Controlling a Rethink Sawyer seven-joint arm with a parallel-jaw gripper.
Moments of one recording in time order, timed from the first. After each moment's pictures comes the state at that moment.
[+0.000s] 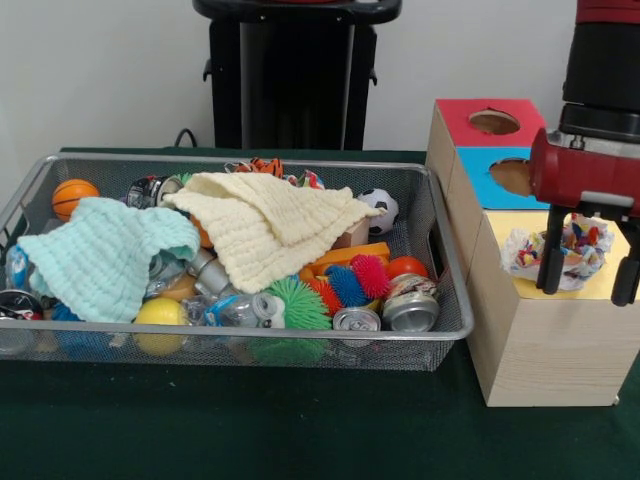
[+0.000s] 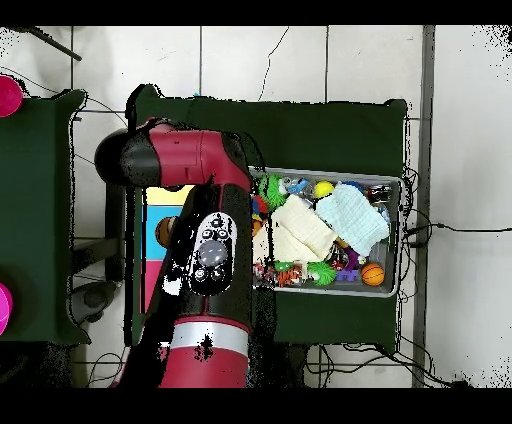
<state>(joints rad) 0.14 -0.42 -0.20 1.12 0.08 0.53 2.02</state>
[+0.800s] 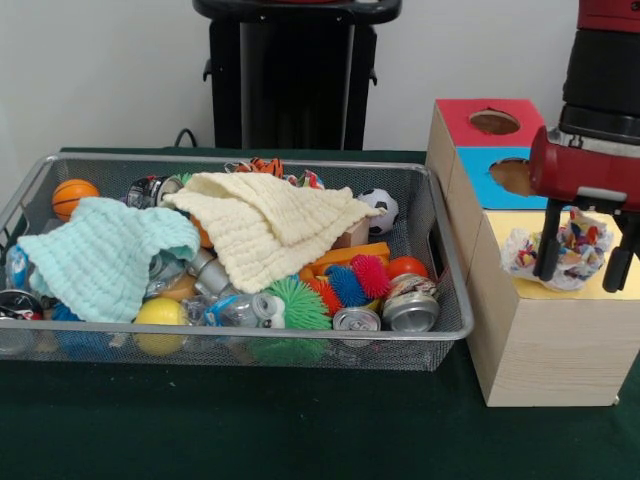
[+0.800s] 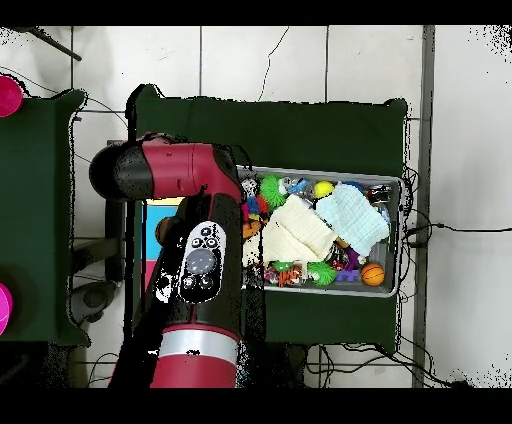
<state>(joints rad) 0.17 -0.44 -0.21 1.19 0.08 0.53 2.02</state>
